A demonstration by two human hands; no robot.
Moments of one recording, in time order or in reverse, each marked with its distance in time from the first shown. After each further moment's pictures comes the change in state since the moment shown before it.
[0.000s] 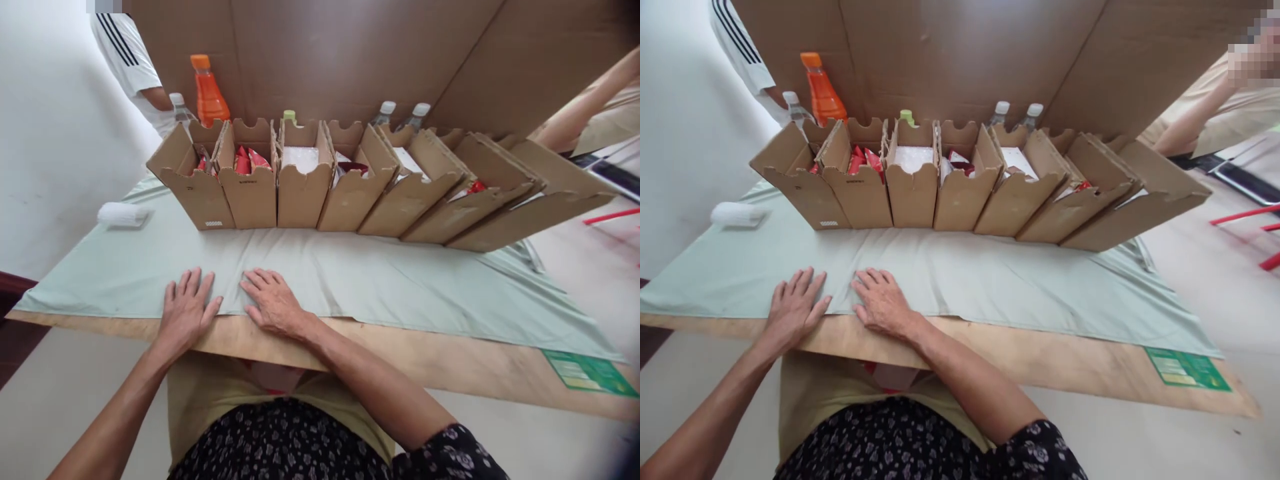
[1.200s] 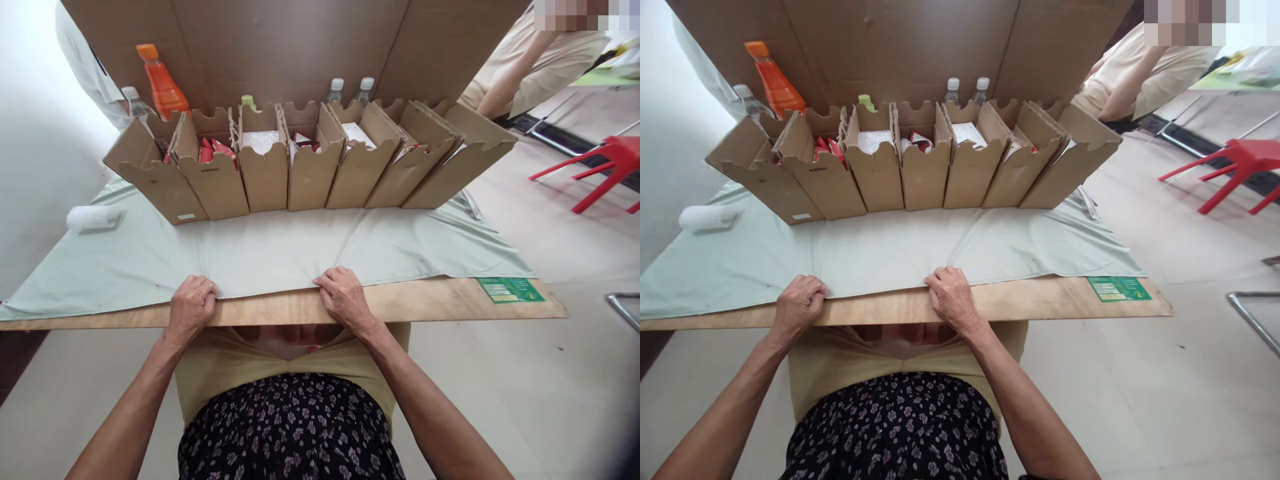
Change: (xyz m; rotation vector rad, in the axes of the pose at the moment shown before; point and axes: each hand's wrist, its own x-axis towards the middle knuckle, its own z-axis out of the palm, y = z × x) left_hand -0.010 0.032 -0.015 -0.339 0.210 0.278; right_hand -0.170 0.038 -0.036 -0.264 0.292 0.363
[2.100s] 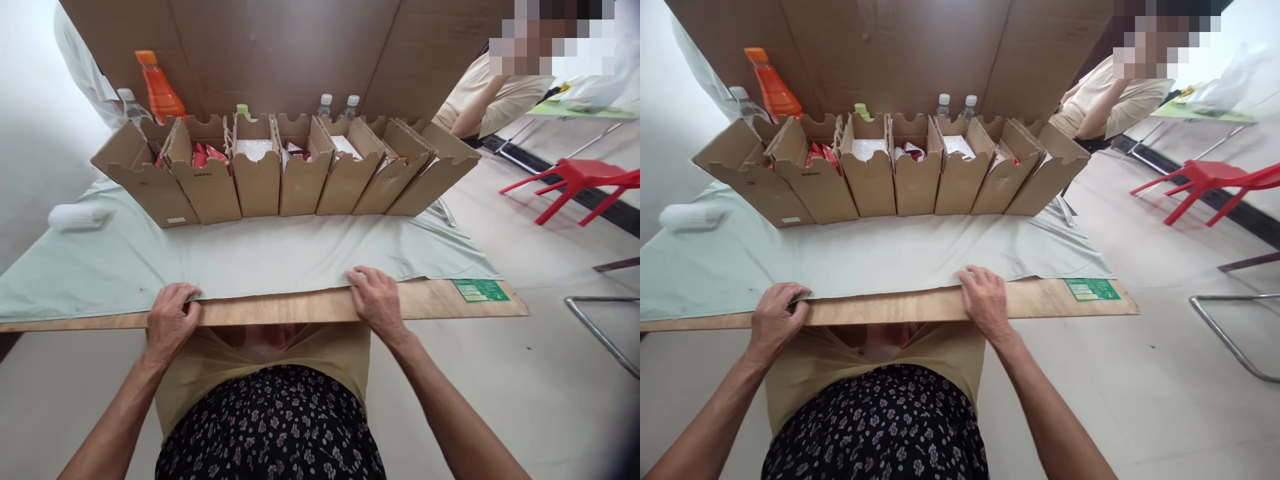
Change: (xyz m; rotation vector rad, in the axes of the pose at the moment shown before) left_hand -0.019 -0.003 -0.001 0.032 0.164 -0.064; right_hand -0.042 0.059 -0.033 -0.225 0.119 0.160
